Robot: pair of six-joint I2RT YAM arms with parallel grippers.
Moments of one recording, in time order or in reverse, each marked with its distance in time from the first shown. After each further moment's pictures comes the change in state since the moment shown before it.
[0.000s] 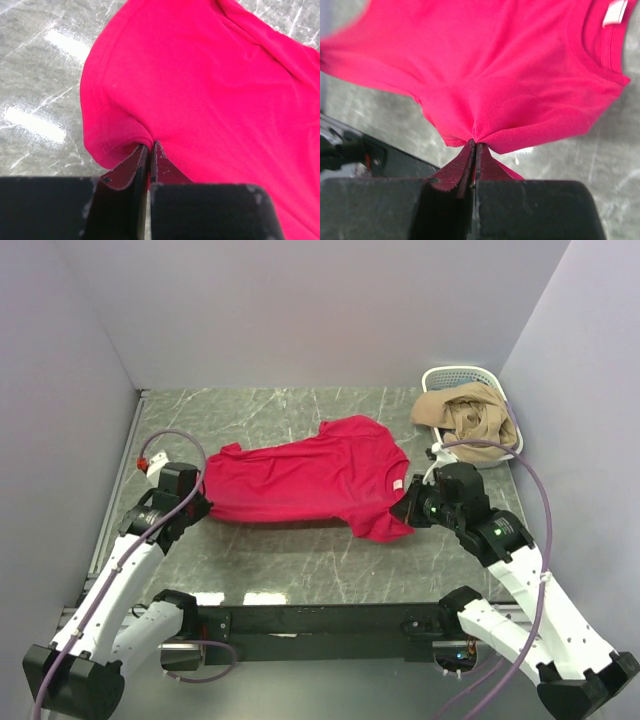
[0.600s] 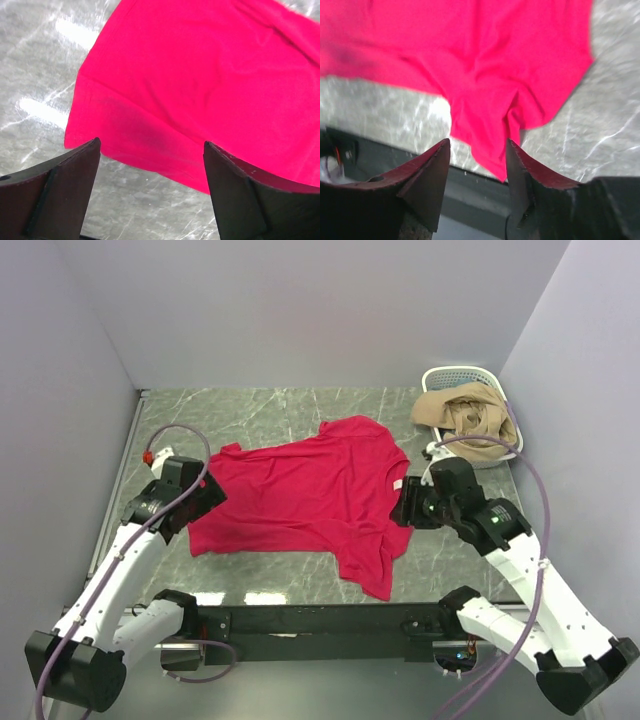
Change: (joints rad) left arm 0.000 0.062 0.048 -0.051 0.032 0.045; right arm 0.023 0.078 0.076 -0.192 0.067 -0.039
